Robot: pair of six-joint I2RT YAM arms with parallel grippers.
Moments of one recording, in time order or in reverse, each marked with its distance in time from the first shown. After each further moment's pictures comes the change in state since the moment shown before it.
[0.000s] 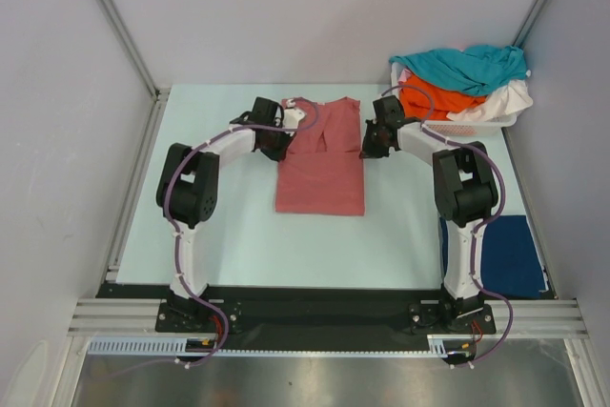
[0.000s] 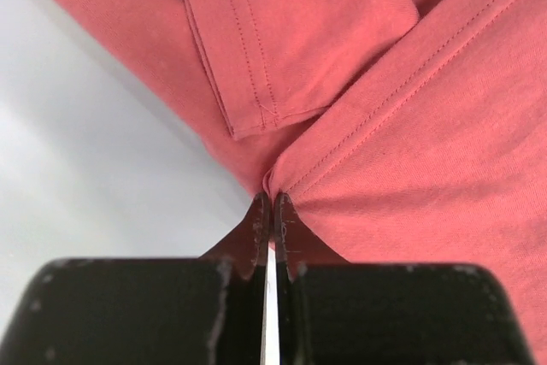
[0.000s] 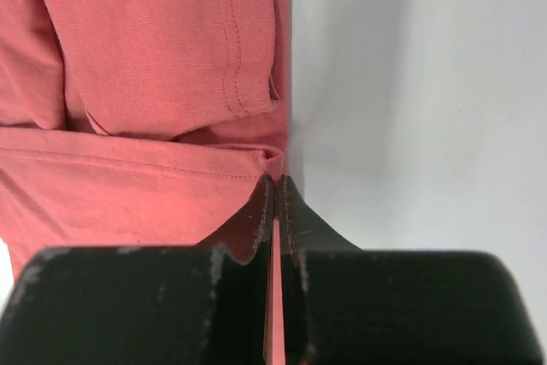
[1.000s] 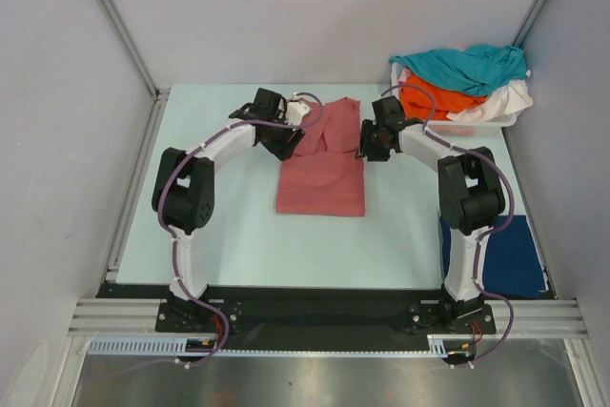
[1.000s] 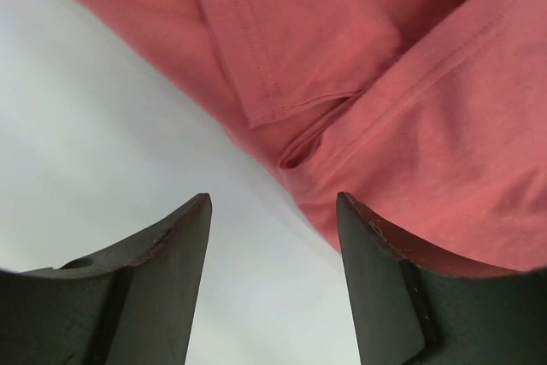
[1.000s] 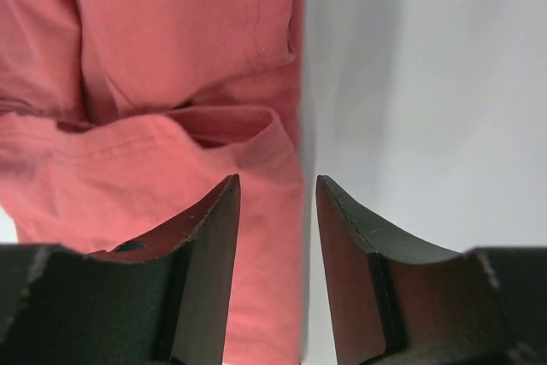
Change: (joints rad) left arm -0.035 -0.069 0.060 -0.105 -0.057 0.065; right arm 0.035 -0.098 -0.061 -0.032 0.024 0.005
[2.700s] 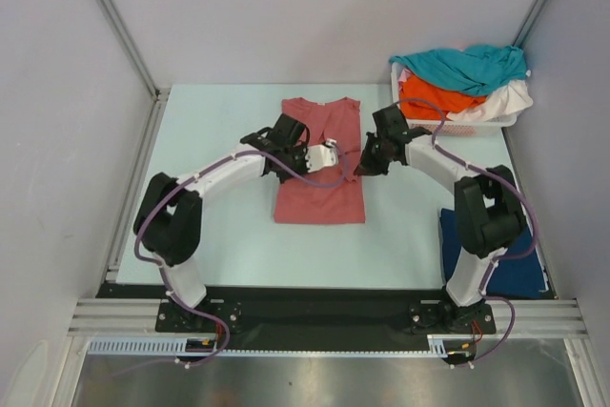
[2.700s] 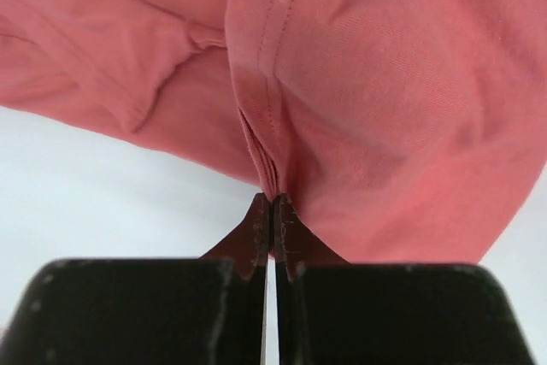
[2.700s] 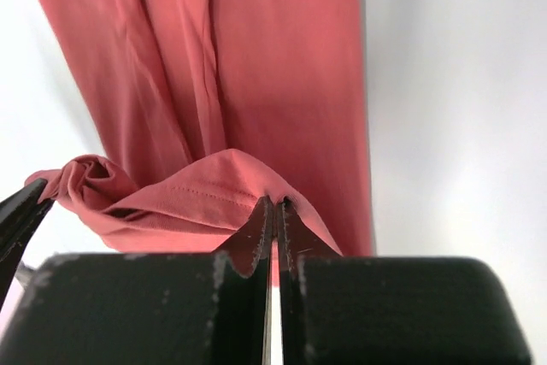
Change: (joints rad) left arm -0.234 -0.301 -0.285 -0.088 -0.058 0.420; right arm 0.059 -0.238 -0.196 -0.094 -0.095 0.217
